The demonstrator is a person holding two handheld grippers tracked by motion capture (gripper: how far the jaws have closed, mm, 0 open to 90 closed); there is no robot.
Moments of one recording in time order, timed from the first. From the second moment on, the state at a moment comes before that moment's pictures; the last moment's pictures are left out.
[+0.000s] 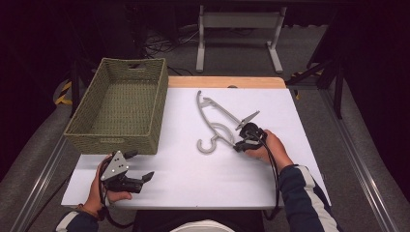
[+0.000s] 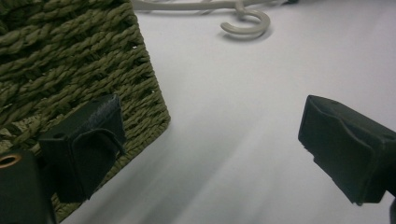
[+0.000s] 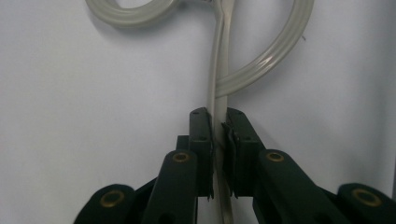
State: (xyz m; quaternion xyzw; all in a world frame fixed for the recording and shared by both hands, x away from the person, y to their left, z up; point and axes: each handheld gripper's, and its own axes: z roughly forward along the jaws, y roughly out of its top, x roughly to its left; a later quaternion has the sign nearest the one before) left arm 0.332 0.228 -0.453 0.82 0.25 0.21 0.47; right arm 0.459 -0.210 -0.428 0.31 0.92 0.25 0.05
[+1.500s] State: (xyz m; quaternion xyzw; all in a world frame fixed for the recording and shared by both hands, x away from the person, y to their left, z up) left arm 0.391 0.062 -0.436 0.76 0.20 0.09 0.61; right arm 0.415 -0.177 -0.386 0.29 0.73 0.61 0.07
